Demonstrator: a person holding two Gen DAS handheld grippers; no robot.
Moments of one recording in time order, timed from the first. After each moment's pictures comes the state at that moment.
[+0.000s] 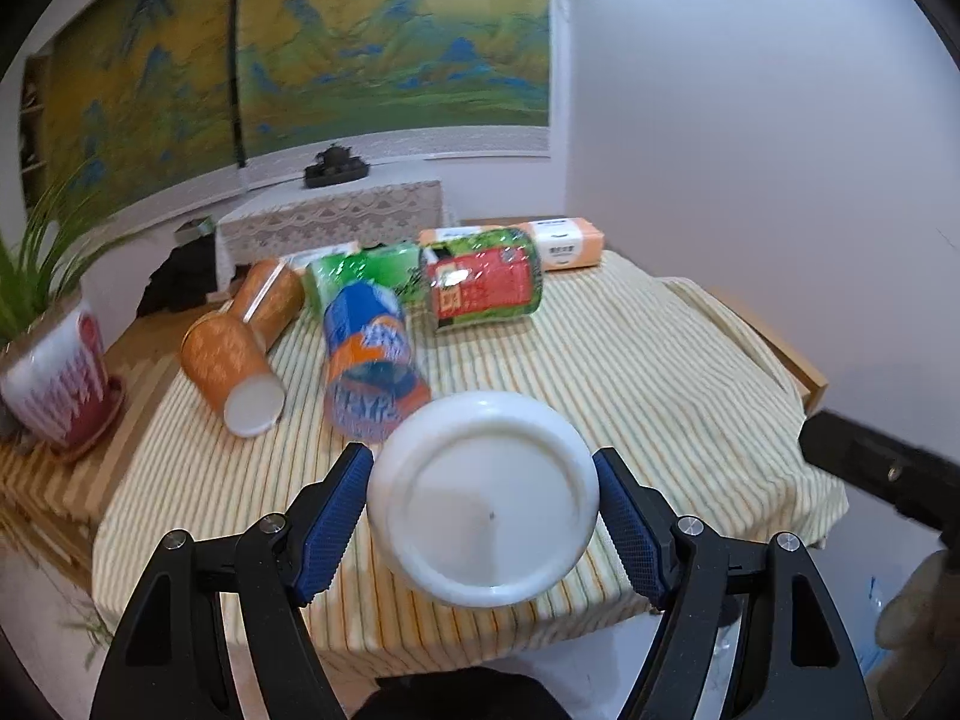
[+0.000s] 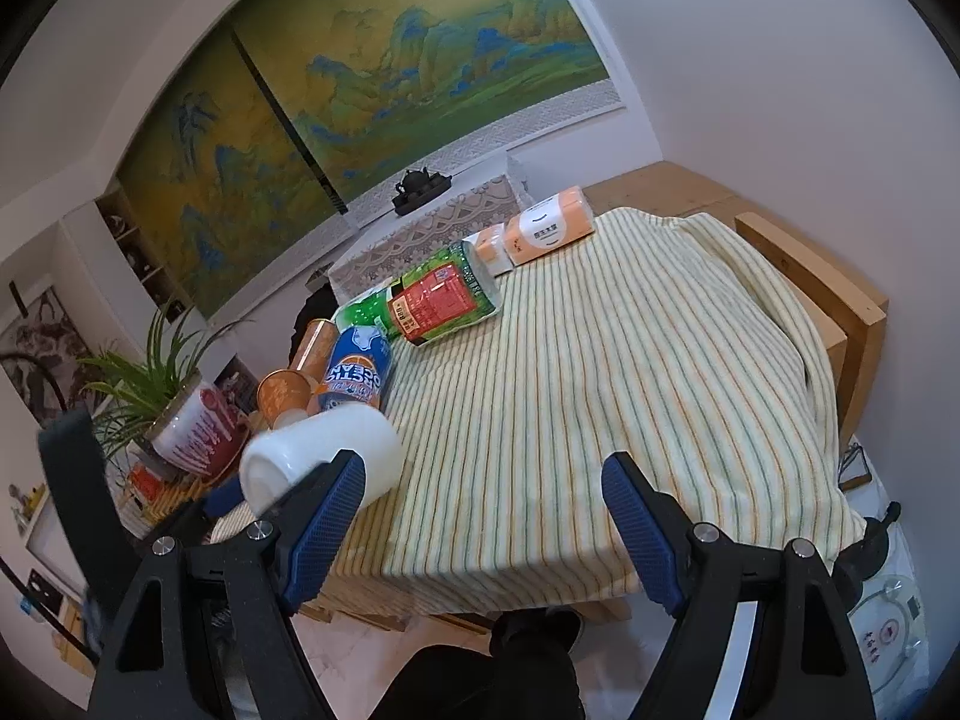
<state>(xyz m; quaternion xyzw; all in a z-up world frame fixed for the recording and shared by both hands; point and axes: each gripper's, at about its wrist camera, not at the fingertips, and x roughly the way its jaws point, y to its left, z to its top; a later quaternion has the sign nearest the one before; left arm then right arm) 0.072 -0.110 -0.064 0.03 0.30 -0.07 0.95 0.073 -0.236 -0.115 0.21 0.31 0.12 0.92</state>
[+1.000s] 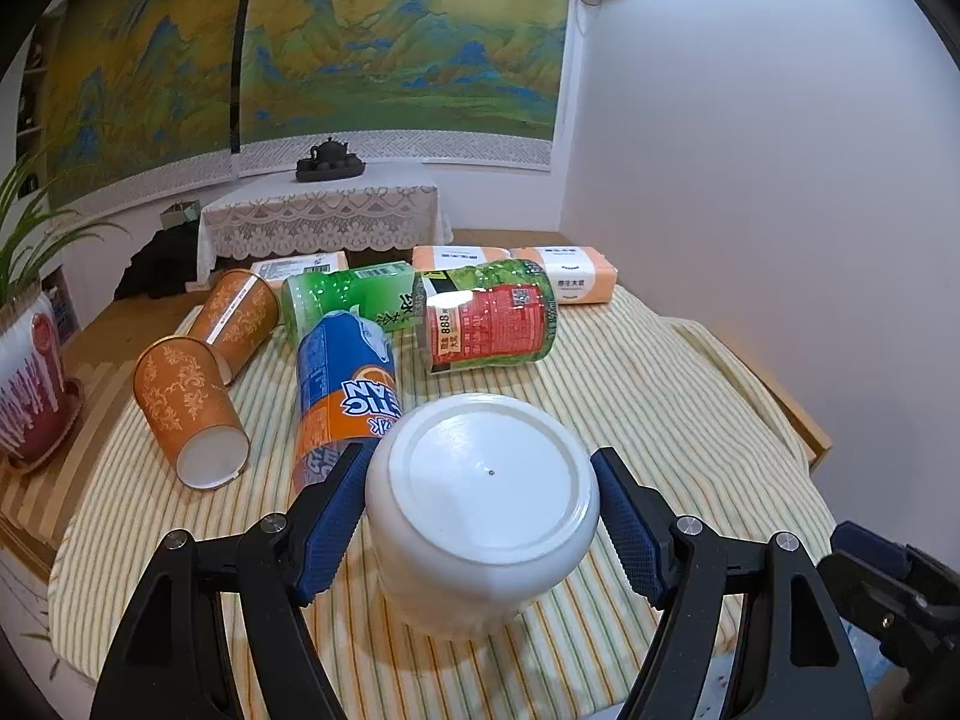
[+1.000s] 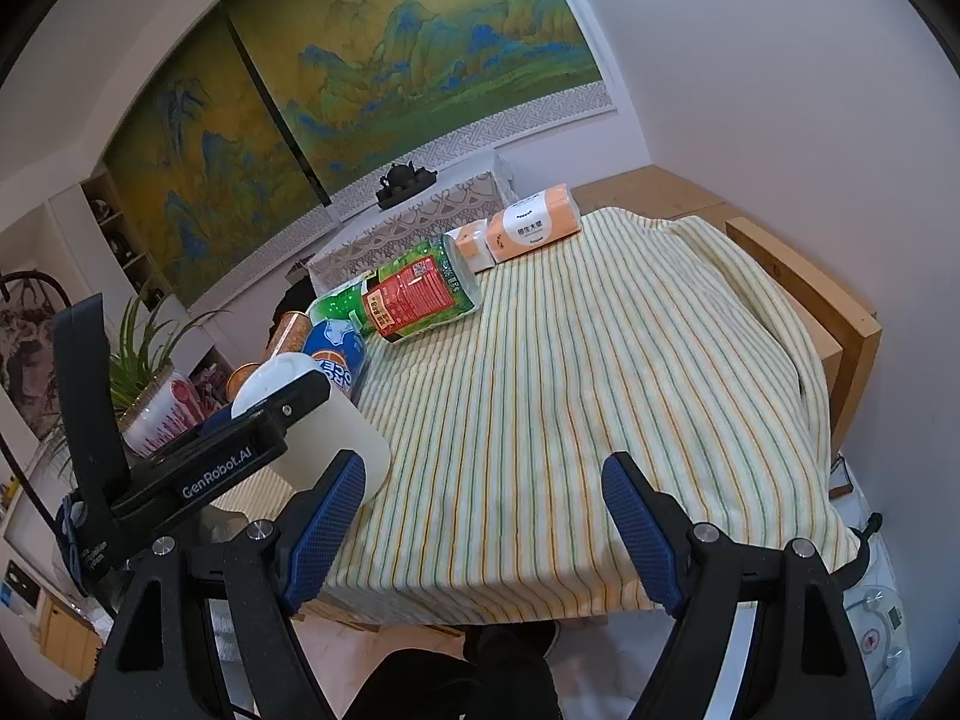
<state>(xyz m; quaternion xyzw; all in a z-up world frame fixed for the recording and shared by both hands) 0.128 -0.096 -0.068 -0.02 0.30 -0.08 0.95 0.084 -0.232 -0.124 0.19 0.32 0.10 0.92</state>
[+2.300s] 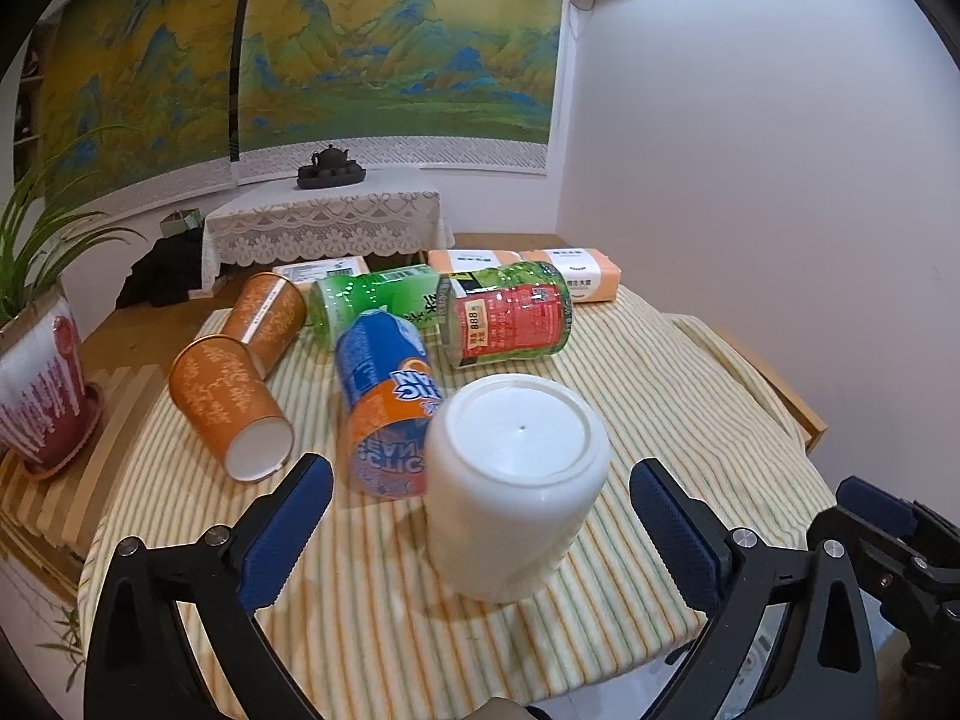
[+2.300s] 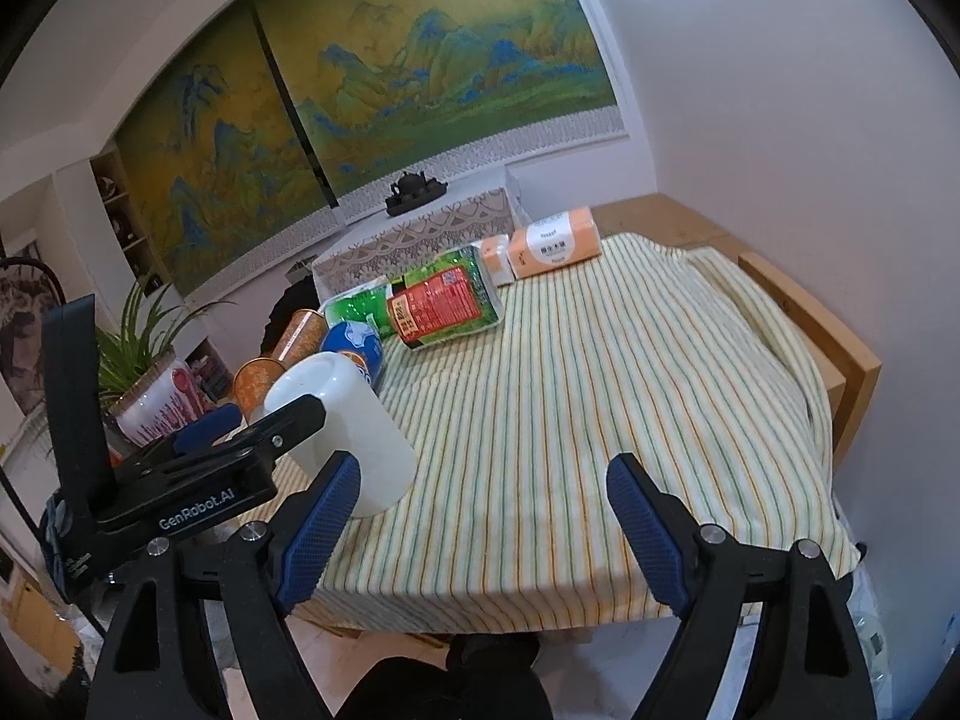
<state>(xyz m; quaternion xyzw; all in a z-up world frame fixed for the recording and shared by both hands) 0.100 -0.070 -0.059 -0.01 0.29 -0.09 0.95 0.078 -0.203 -0.111 0.15 0.29 0.10 0.94</state>
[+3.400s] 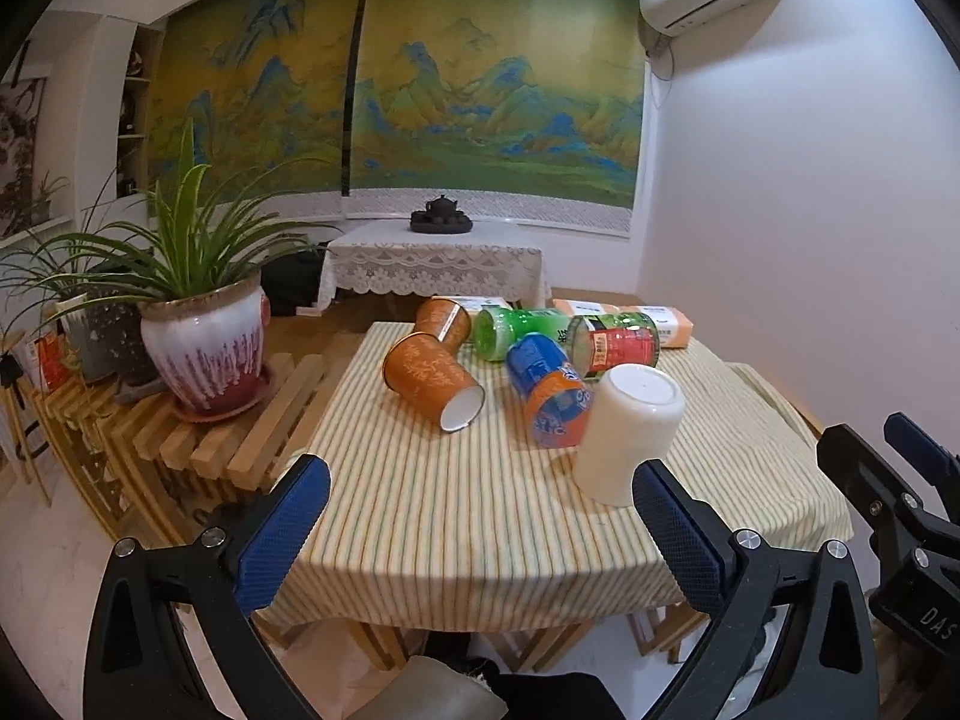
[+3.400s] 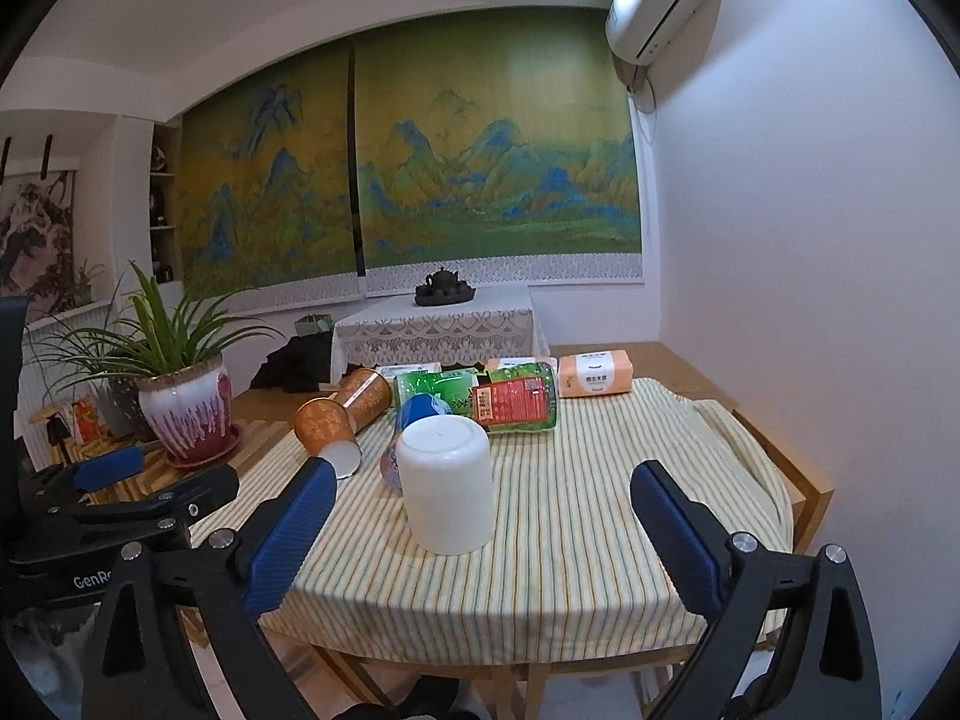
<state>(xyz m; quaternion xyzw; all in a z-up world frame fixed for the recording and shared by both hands) -0.047 0.015 -0.020 -0.04 0.22 0.02 0.97 -0.011 -0.114 -0.065 0.03 0.15 0.07 0.99</state>
